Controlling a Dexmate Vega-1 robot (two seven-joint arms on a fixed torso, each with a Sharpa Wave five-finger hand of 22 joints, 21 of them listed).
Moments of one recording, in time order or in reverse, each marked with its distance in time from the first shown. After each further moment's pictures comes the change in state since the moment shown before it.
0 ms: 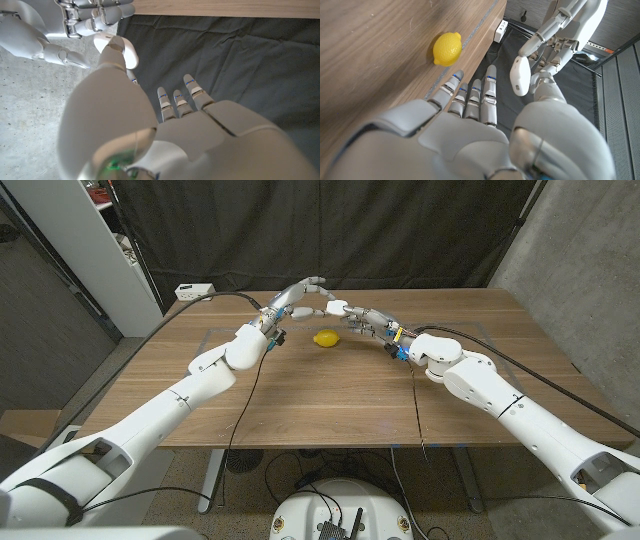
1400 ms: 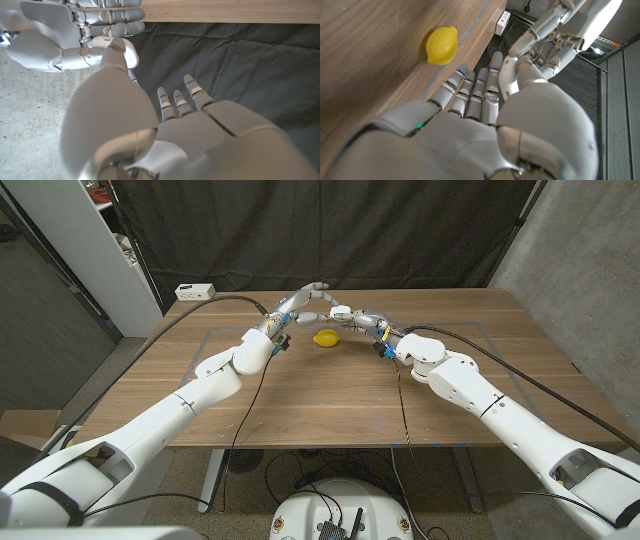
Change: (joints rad) left arm 0.020 -0.001 0.023 -0.044 0.044 0.079 0.021; left_hand 0.010 0.017 -0.032 0.007 -0.008 -0.001 0.001 0.000 0.000 -0.004 0.004 -0.004 -0.004 0.000 0.000 0.000 0.000 -0.005 0.005 -0.008 0.000; right arm 0.020 0.073 -0.034 0.031 -0.057 0.009 -0.084; right_hand 0.345 0.135 0.076 -0.018 0.003 0.213 -0.066 0.105 0.114 0.204 -0.105 0.100 0.065 0.231 -0.055 0.063 0.023 0.135 -0.072 0.011 0.000
